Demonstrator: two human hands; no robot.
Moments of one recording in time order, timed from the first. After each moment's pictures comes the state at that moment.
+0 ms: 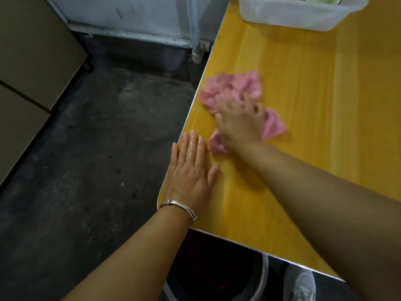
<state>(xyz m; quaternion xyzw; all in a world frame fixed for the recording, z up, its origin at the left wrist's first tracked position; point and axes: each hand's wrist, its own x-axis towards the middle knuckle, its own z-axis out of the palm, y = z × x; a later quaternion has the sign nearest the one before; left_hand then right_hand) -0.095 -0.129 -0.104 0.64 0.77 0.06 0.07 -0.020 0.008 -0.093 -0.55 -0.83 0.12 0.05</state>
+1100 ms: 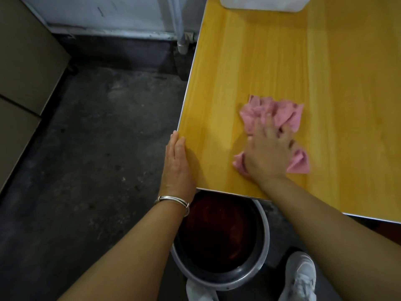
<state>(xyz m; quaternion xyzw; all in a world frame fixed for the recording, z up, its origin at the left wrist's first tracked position) -0.101 -0.192 -0.084 0.53 0.79 0.25 0.20 0.049 -0.105 -0.096 -0.69 -0.72 0.05 0.05</state>
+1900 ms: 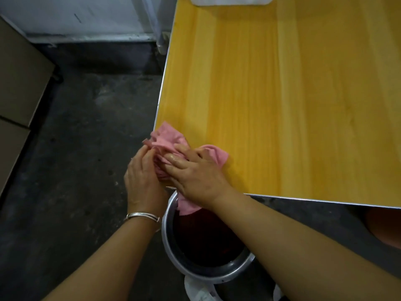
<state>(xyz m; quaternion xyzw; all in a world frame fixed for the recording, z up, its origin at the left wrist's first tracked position) -0.106 -0.214 -0.087 0.54 0.81 0.22 0.08 0.014 -0.154 -0.097 -0.34 -0.93 0.06 0.09</state>
